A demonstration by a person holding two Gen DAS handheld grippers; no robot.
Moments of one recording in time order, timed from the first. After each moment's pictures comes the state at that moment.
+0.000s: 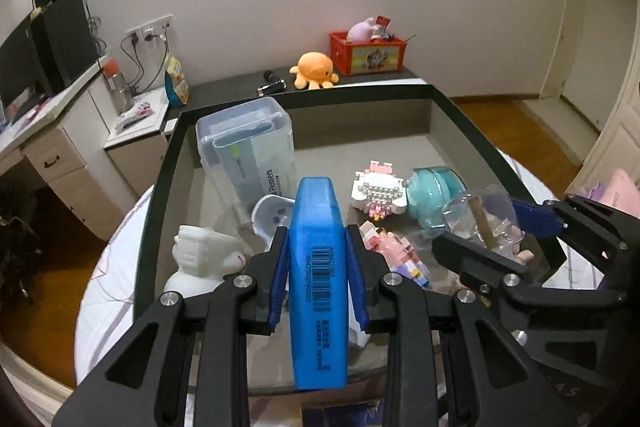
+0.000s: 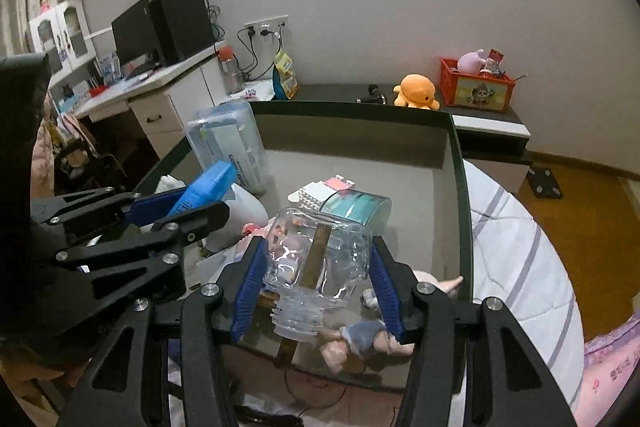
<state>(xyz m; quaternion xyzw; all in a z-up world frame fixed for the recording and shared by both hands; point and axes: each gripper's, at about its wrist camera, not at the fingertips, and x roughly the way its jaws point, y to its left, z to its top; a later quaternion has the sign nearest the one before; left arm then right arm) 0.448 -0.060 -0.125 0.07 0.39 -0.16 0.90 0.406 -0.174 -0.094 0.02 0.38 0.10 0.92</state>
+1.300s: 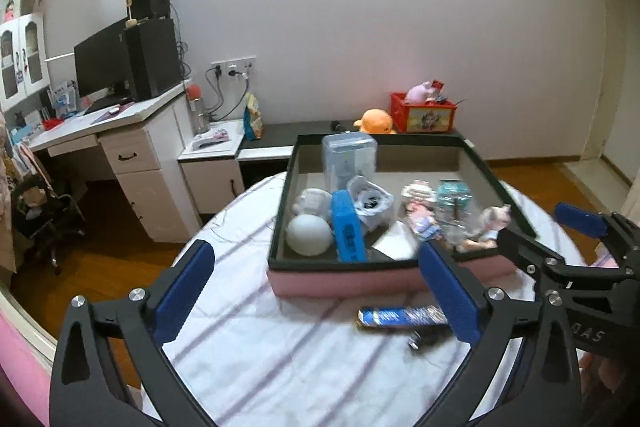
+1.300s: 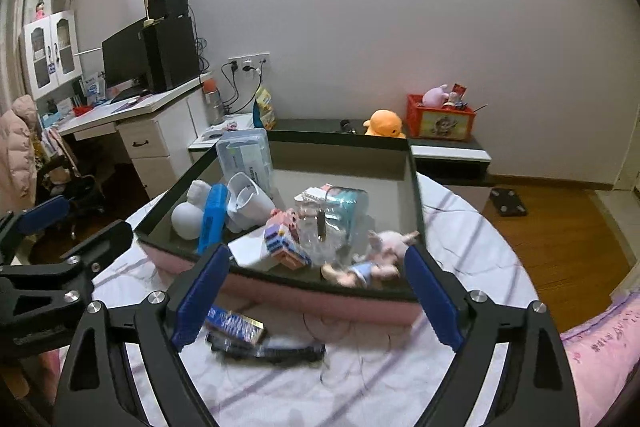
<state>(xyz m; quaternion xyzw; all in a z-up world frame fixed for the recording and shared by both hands) 0.309 0.008 -0.076 0.03 0.28 -0.06 0.96 0.305 -0.163 -0.053 0.01 0.31 0.04 0.95</state>
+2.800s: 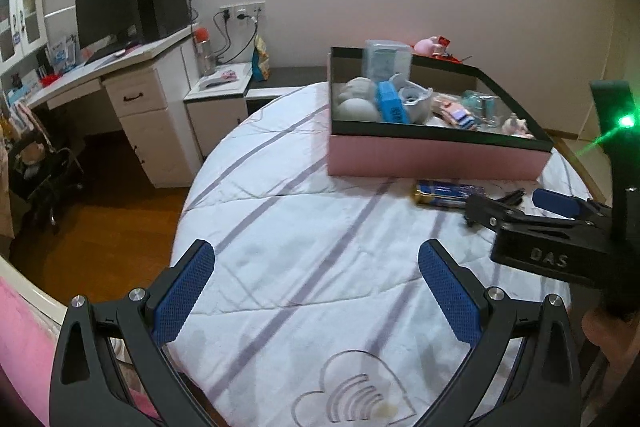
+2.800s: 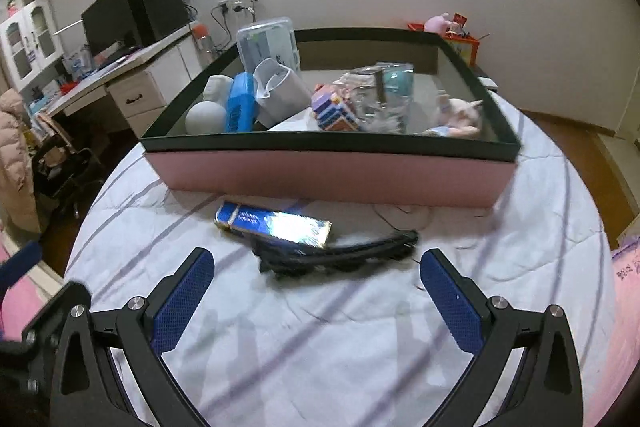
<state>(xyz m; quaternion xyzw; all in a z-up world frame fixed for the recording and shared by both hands) 0.272 0.074 -0.138 0.02 0.37 -0.06 0.93 0.319 -0.106 -0.125 0.04 0.42 0.02 0.91</state>
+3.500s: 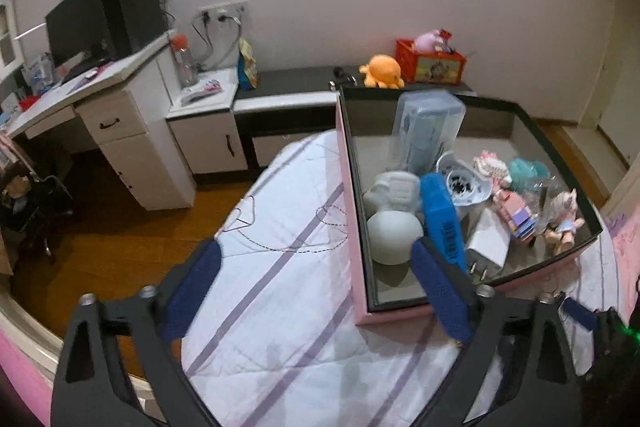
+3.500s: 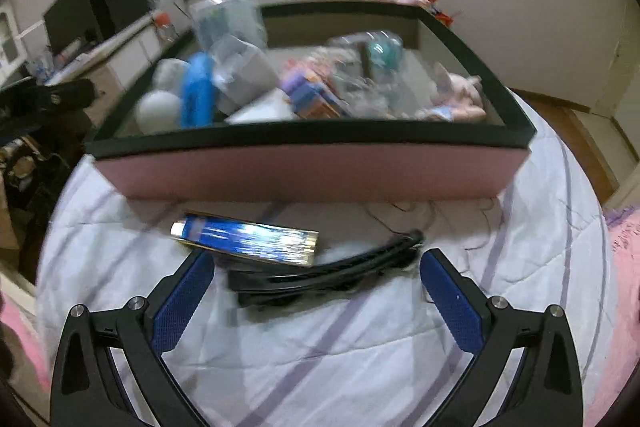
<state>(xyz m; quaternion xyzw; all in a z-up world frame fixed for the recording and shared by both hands) 0.427 0.066 -0.116 0.05 0.40 -0.08 0.91 0.337 -0.119 -0.145 0.05 0.46 -0.06 0.89</state>
